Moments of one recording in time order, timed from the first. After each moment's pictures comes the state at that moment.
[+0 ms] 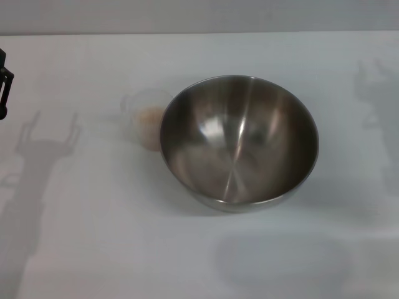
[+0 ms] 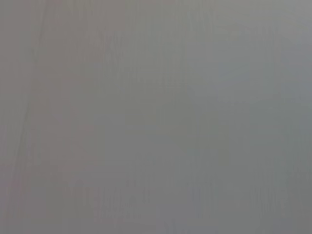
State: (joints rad) left arm -0.30 -2.07 -0.43 -0.23 1.90 1.65 -0.07; right arm 0.45 2.09 -1.95 -0.25 0.58 -1.59 -0.03
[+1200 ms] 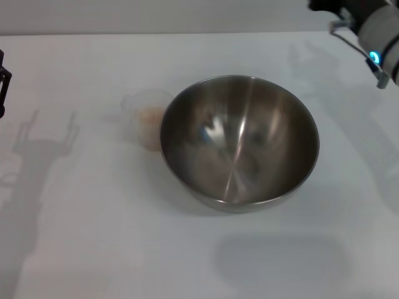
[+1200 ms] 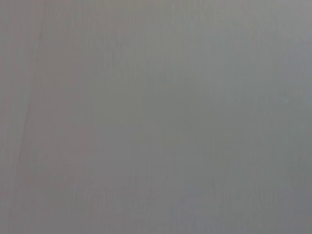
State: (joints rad) left arm -0.30 -2.07 -0.44 -0.22 1.90 1.65 -0.07; right arm 0.30 2.08 -1.75 -1.28 0.38 0.08 -0.06
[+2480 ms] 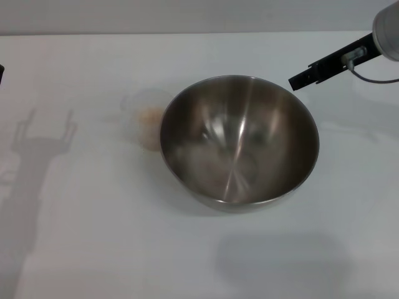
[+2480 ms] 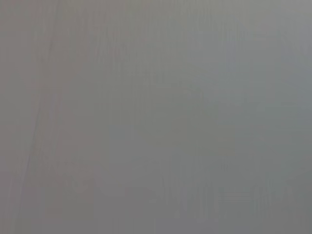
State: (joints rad) left arm -0.31 -2.07 -0.47 -0.23 1.90 1.66 -0.08; right arm 0.64 2.07 -1.29 -1.46 0.46 1.48 -0.33
